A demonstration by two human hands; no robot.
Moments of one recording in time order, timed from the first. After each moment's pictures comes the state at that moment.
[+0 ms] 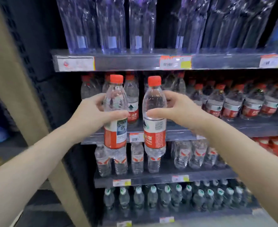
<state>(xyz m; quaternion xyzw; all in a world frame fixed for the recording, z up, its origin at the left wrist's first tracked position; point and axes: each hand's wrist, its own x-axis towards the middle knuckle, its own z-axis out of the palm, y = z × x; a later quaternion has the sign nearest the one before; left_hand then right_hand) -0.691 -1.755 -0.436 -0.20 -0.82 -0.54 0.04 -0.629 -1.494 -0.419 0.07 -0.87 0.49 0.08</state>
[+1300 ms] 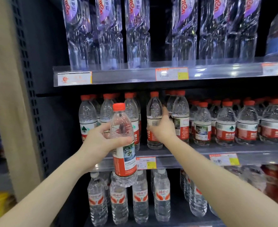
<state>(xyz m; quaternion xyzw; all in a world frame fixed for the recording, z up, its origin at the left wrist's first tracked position) -0.715 -1.718 -0.503 -0.23 -0.76 -0.61 0.06 -0.791 -1.478 -0.515 -0.07 -0.84 0.45 0.30</state>
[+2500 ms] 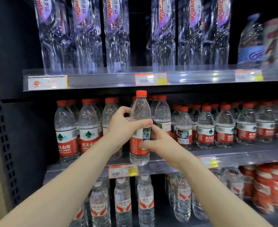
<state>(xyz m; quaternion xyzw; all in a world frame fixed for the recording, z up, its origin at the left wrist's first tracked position) -0.749 -1.598 -0.472 -0.25 -0.74 -0.61 0.12 -0.711 -1.445 -0.521 0.13 -0.77 0.61 0.13</state>
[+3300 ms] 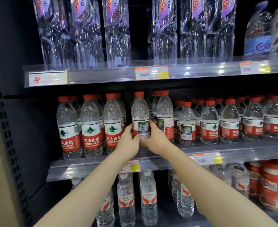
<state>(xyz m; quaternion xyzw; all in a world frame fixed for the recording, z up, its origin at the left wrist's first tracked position) -0.805 -1.578 -0.553 -0.20 -0.79 -0.57 0.08 -0.774 -1.444 -0.544 0.03 -0.86 0.45 0.22</state>
